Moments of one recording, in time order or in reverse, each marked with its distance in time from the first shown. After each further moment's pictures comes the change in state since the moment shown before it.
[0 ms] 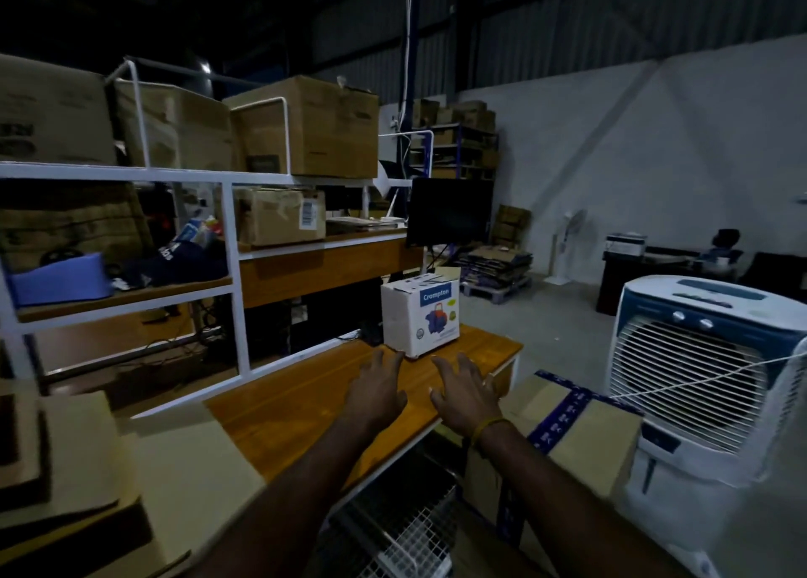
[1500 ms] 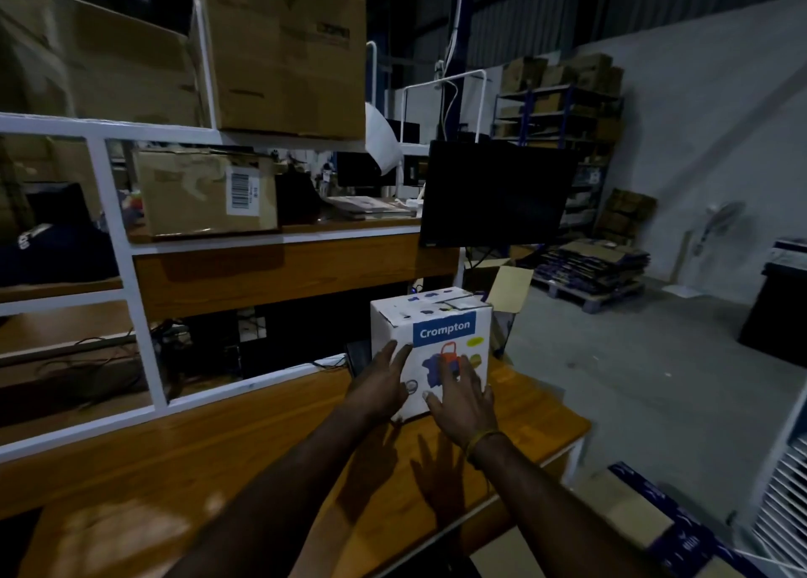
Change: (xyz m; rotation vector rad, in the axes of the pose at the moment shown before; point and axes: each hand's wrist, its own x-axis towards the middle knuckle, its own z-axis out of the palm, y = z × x) left_hand 0.406 0.026 0.210 -0.048 -0.064 -0.217; right_hand 0.430 0.200 0.113 0.130 -0.112 -0.192
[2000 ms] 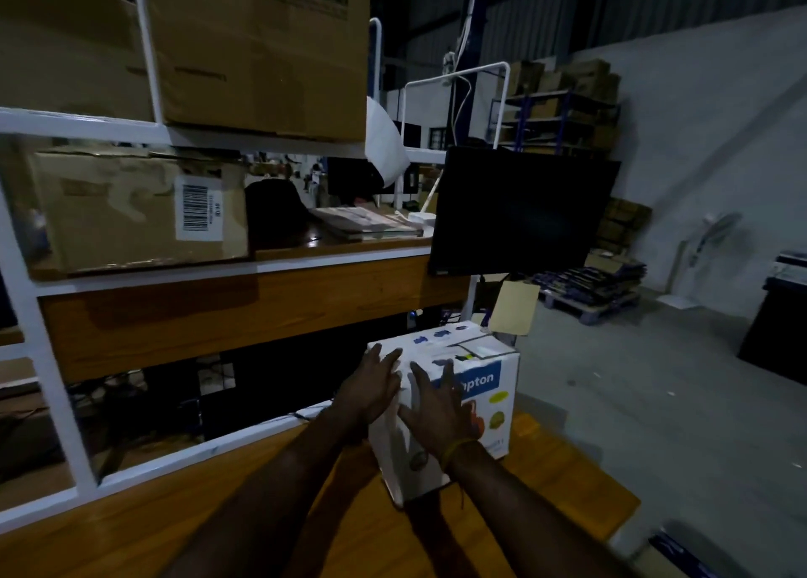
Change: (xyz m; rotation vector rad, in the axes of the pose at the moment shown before) left_hand 0.186 -0.101 0.023 -0.124 -0.013 0.062; right_hand 0.179 -0.029 0.050 0.057 -0.087 0.027
